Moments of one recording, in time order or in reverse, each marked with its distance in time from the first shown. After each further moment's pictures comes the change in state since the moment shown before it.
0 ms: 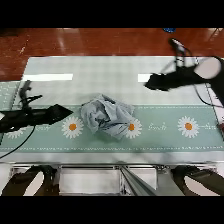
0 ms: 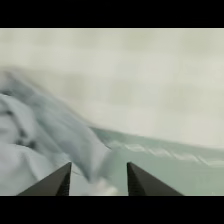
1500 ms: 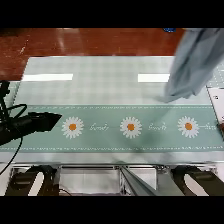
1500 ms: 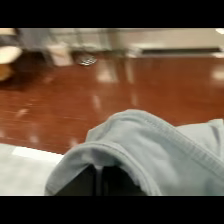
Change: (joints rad) left arm -0.014 0.391 0.020 0.264 -0.036 -0.093; right arm -0.107 0.241 0.546 0.079 -0.077 -0.184
